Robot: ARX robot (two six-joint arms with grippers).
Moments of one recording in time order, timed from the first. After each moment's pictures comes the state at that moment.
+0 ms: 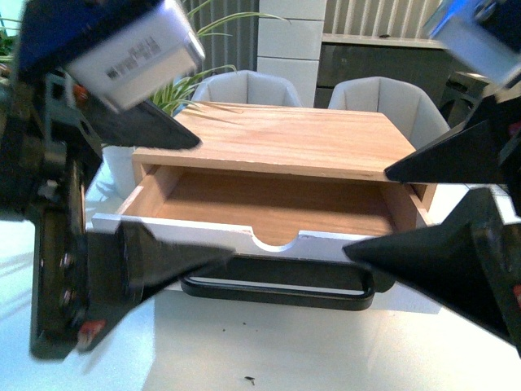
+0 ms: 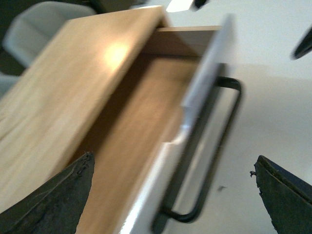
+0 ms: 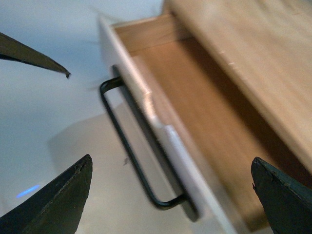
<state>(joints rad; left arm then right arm) -0.29 1.37 0.72 0.28 0.51 0.71 0.28 1.27 0.78 0.00 -0.48 -0.56</state>
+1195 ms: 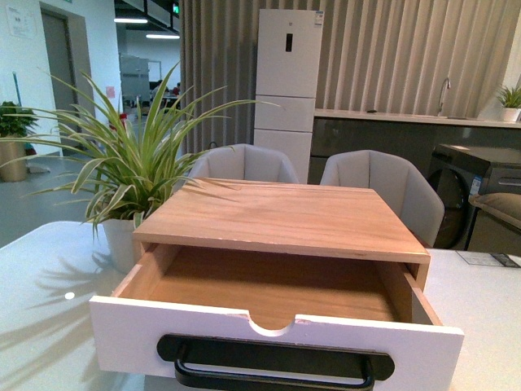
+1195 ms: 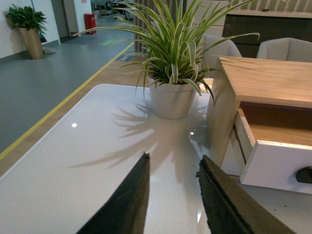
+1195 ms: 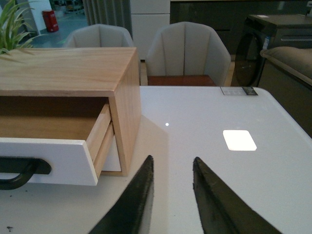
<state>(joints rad) -0.01 0.45 0.05 0.40 0.00 -0.02 0.01 0.36 0.09 0.27 0.01 -0.01</state>
